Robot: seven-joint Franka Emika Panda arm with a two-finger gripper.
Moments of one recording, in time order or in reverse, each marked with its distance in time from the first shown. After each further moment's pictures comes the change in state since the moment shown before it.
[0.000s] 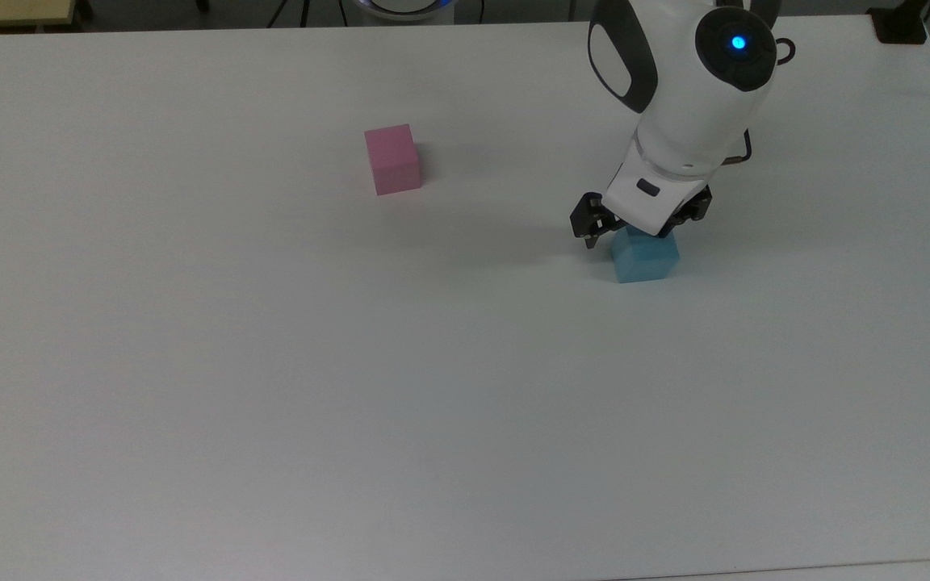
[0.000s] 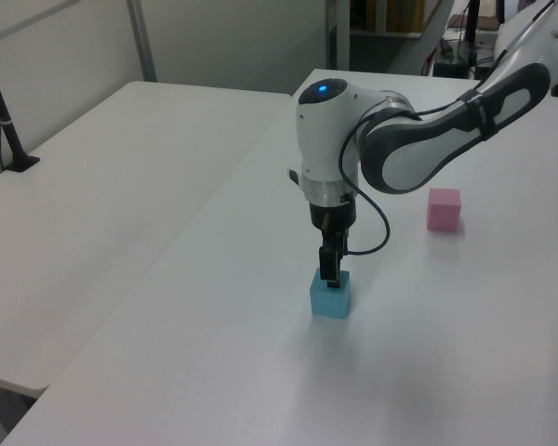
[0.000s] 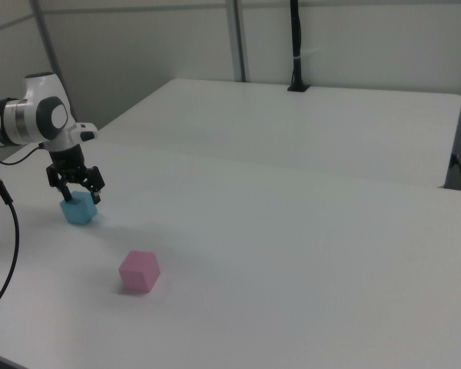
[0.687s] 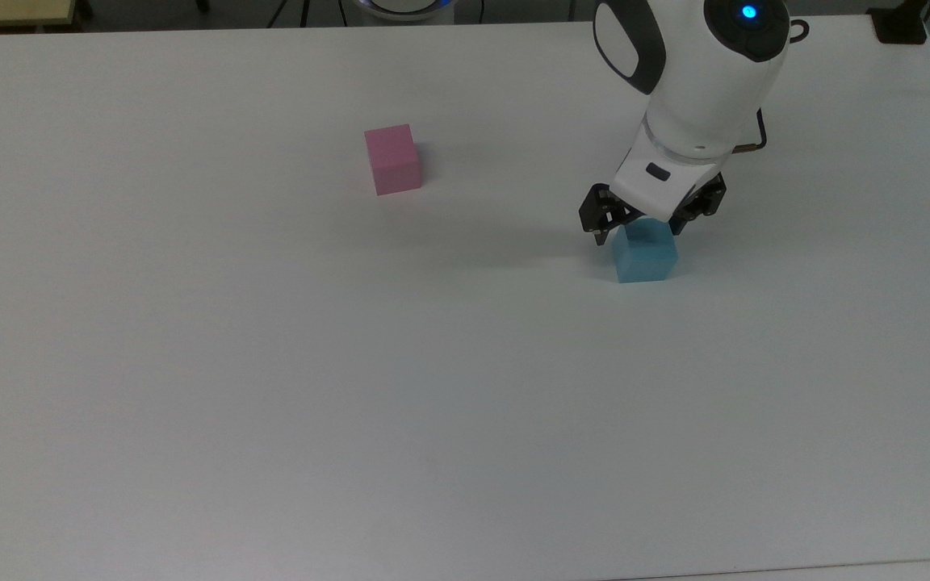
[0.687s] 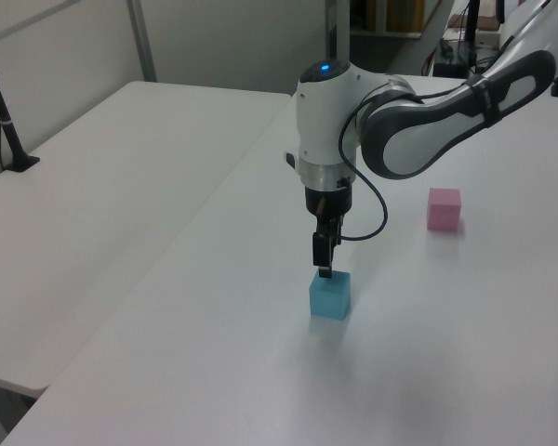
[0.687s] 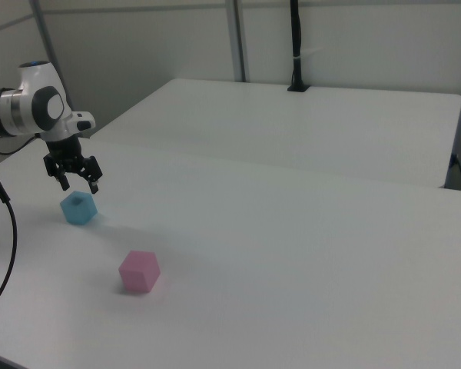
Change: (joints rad) arm 0.002 -0.020 0.000 0.024 0.003 0.000 0.013
